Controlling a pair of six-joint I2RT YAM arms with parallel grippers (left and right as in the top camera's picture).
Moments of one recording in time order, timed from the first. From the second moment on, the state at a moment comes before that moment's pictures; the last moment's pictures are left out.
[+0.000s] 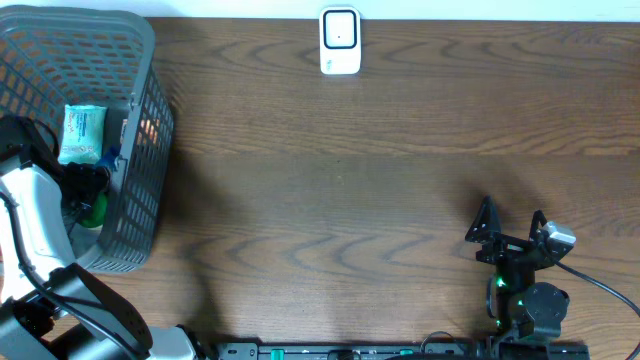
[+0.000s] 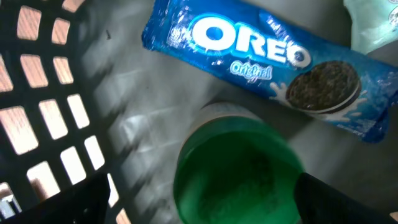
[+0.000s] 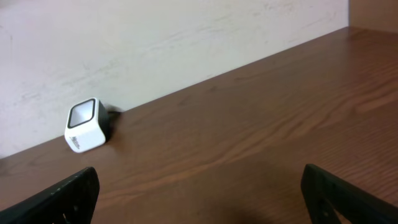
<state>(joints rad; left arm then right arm) 0.59 1.61 1.25 -1.02 -0.16 -0.61 -0.09 0.01 0.01 -0.07 0.04 0.35</state>
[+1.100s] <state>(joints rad) 0.59 1.49 1.23 -1.00 -0.14 -0.59 -0.09 0.01 0.01 -0.07 0.04 0.35</state>
